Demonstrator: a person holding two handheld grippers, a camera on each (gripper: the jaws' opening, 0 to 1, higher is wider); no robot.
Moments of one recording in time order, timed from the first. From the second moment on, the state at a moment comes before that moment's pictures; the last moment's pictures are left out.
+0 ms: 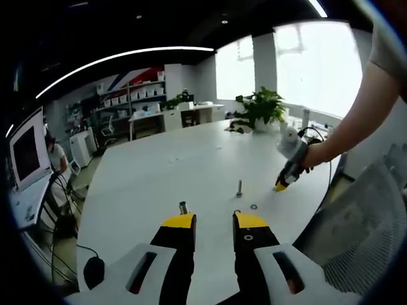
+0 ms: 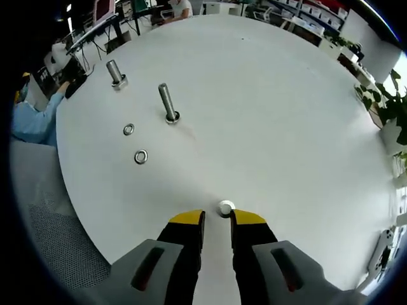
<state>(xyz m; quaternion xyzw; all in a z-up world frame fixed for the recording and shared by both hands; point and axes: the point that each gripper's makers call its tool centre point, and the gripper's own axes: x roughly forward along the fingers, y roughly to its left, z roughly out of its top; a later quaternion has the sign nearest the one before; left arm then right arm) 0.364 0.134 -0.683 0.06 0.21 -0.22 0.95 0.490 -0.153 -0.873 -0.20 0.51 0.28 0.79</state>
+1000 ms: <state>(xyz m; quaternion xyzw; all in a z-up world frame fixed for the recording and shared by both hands) 0.364 0.132 -0.685 0.06 0.21 -0.22 0.95 0.491 -0.155 -0.876 -0.19 0.52 0.27 0.79</state>
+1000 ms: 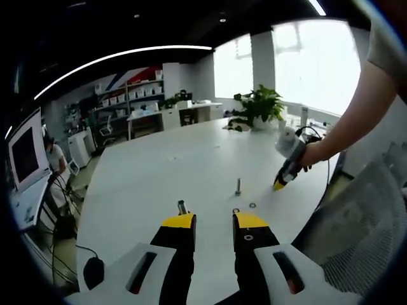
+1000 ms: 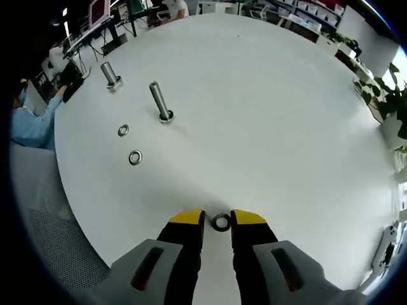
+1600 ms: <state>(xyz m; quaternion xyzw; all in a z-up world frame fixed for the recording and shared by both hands) 0.363 0.130 -0.686 0.07 0.21 -0.22 0.95 0.486 -0.158 -0.877 -0.18 0.52 0.27 0.79</state>
